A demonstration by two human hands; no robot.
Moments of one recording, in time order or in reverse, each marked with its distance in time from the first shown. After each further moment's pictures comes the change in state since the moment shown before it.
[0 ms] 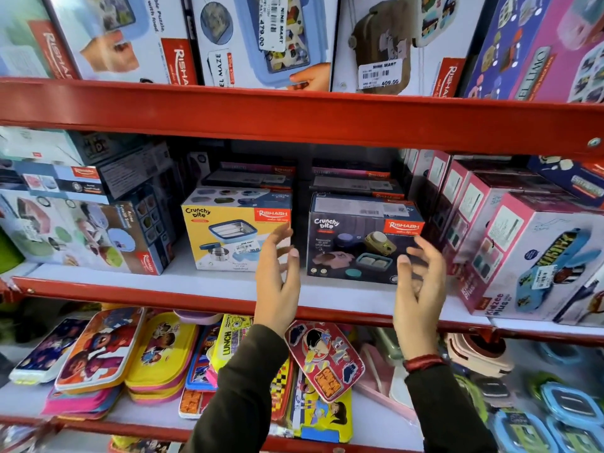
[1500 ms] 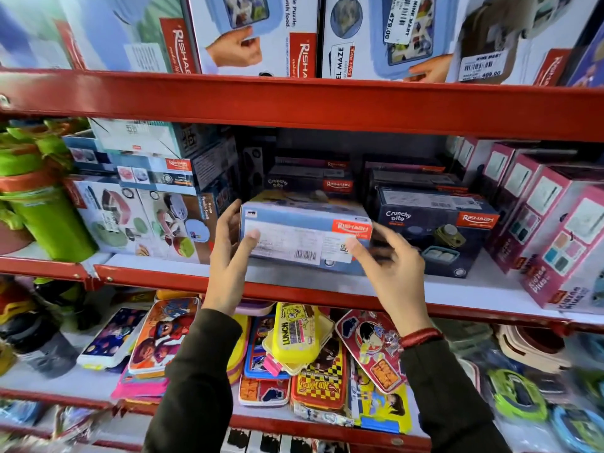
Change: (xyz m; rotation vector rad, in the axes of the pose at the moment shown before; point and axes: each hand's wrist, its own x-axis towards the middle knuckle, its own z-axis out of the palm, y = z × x) left_hand 0.038 -0.006 -0.190 -0.079 -0.022 -0.106; right_hand -0.058 -0.070 0.112 0.023 -0.341 0.032
